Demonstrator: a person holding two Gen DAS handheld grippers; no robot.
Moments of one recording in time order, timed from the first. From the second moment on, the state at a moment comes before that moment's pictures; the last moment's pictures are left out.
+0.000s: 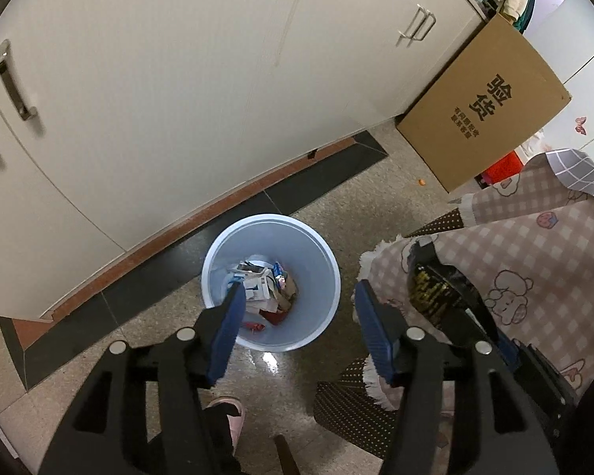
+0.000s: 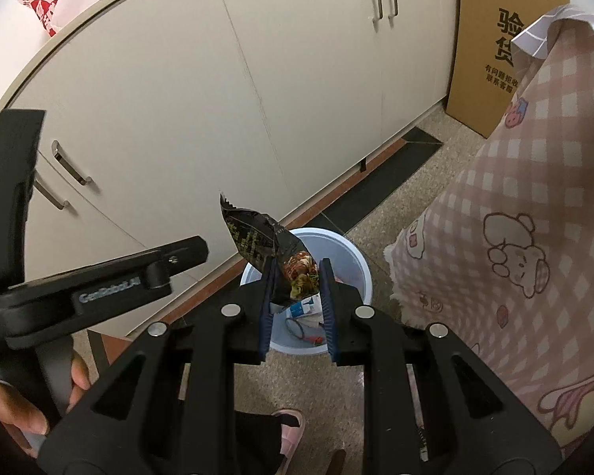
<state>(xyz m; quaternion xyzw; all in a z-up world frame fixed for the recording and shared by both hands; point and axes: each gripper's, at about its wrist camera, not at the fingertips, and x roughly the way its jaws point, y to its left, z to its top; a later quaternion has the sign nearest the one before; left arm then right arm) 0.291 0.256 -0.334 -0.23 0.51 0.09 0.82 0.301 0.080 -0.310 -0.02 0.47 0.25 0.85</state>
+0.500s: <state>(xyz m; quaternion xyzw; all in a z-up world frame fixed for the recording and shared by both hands) 0.270 0.273 -0.328 -0.23 0.50 0.12 0.83 0.299 0.088 -0.304 0.00 0.46 0.26 0.85</state>
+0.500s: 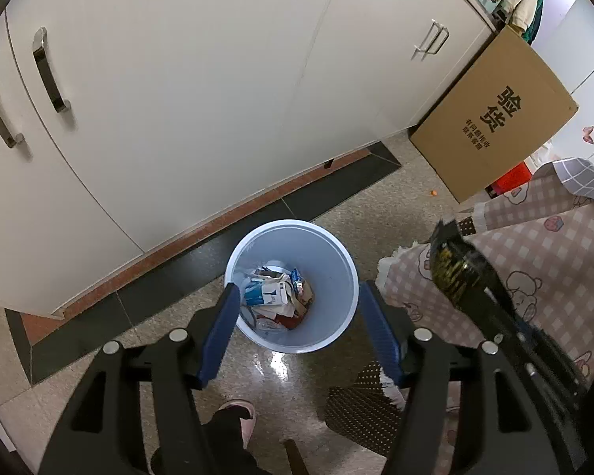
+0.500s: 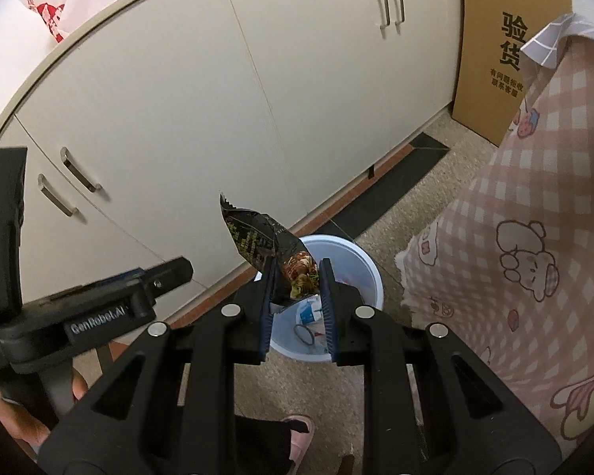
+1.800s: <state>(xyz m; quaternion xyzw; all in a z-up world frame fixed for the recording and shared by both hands) 0.218 0.256 -0.224 -0.23 0.41 0.12 0.88 0.255 0.059 -0.197 0.02 0.33 0.27 0.90</state>
